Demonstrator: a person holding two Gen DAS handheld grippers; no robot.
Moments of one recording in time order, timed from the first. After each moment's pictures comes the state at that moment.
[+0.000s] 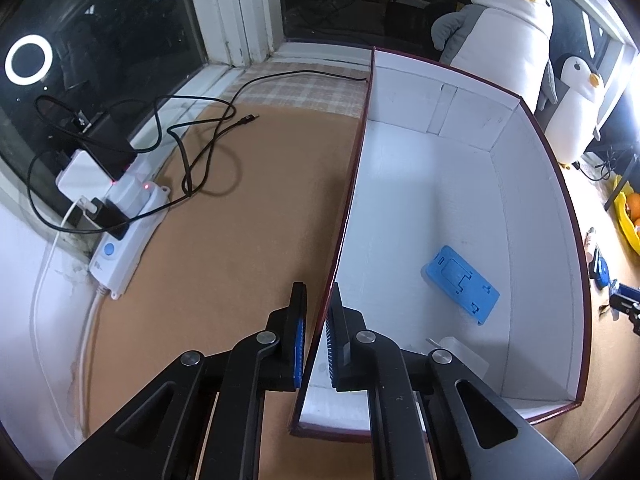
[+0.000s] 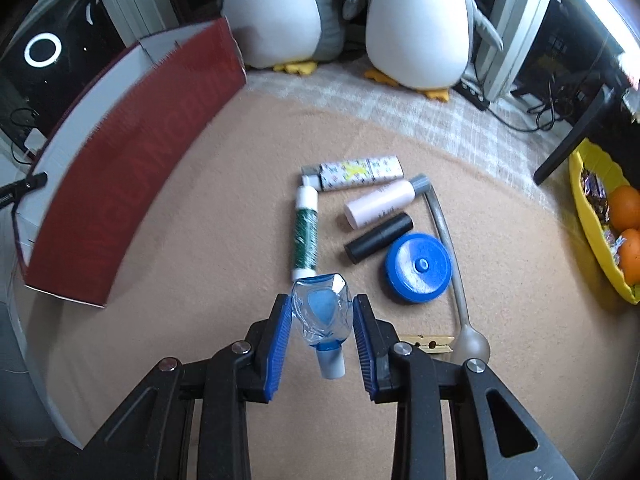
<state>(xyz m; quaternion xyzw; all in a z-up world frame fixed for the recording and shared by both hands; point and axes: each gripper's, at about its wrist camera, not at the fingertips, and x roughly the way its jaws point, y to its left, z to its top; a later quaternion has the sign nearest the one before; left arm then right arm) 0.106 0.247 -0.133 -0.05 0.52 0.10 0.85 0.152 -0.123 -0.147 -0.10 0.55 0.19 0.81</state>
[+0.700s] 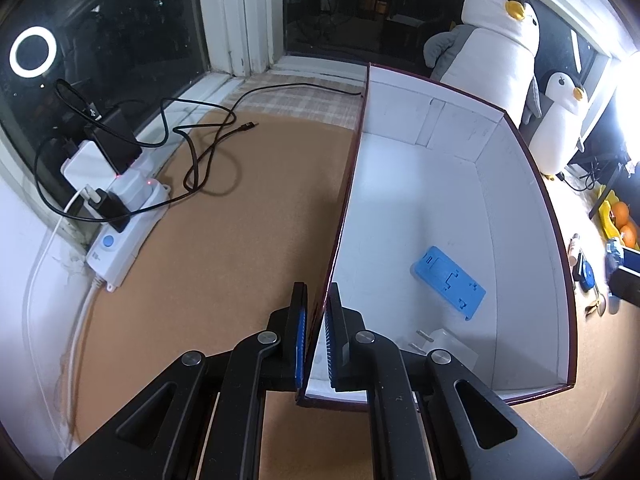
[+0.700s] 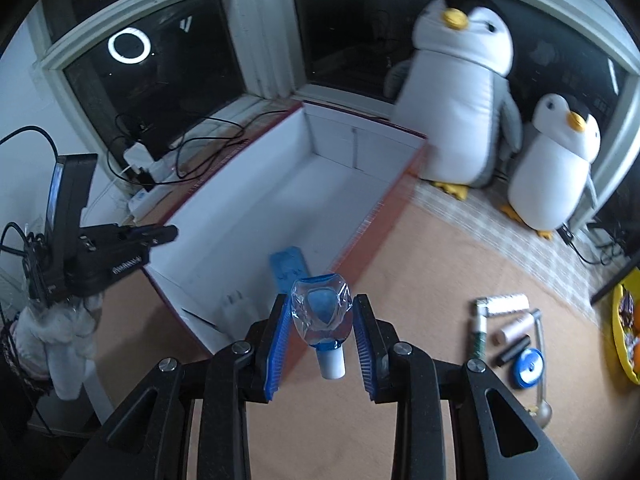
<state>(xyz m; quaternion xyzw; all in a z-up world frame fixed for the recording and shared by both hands) 0.087 0.253 -0.130 -0.07 0.49 0.08 0.87 0.106 0.048 -0.067 -0.11 0.47 0.30 0.82</state>
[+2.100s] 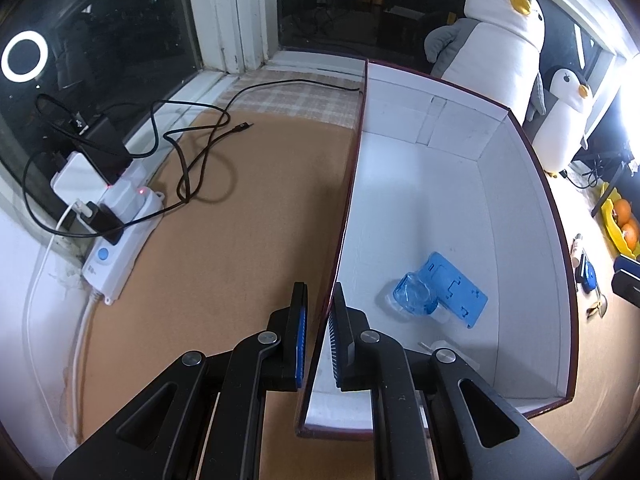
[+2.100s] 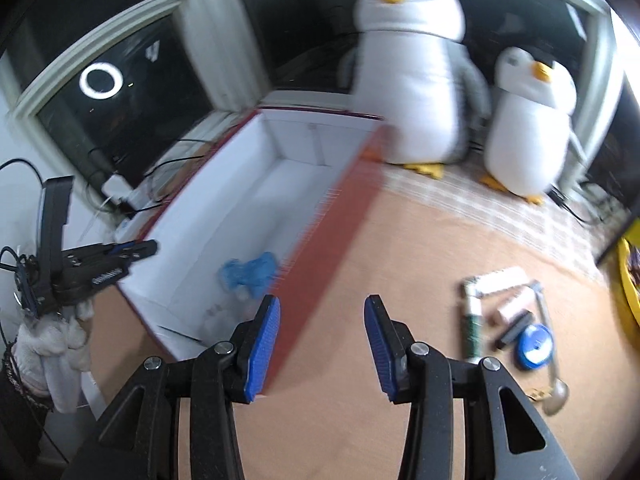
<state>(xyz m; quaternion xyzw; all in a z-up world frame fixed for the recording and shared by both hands) 0.108 0.256 -0.131 -0.07 0.50 0.08 0.86 0.129 -0.022 -0.088 -0.04 0.48 0.25 0.84</state>
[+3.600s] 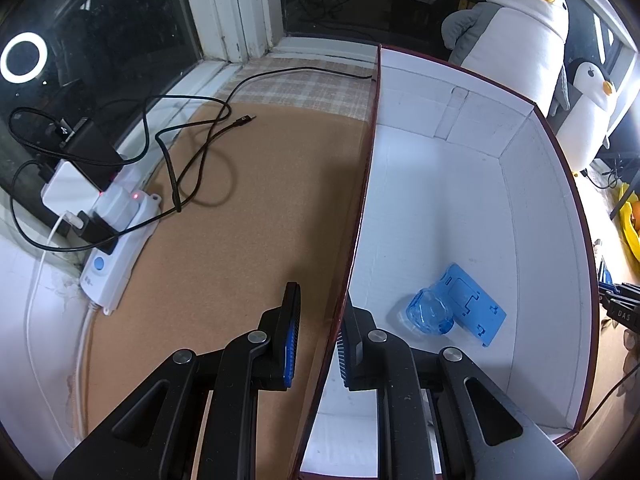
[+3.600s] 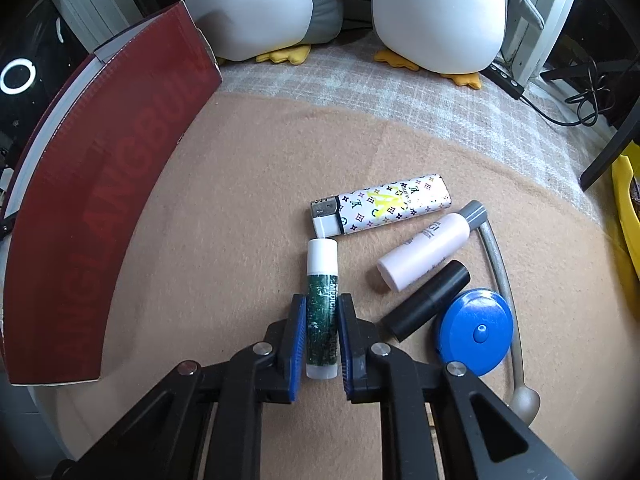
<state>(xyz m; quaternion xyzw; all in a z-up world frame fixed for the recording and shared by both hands) 0.137 0.257 -0.143 -0.06 0.53 0.10 0.84 0.212 -0.091 -0.198 -0.06 0.58 0.17 0.79</state>
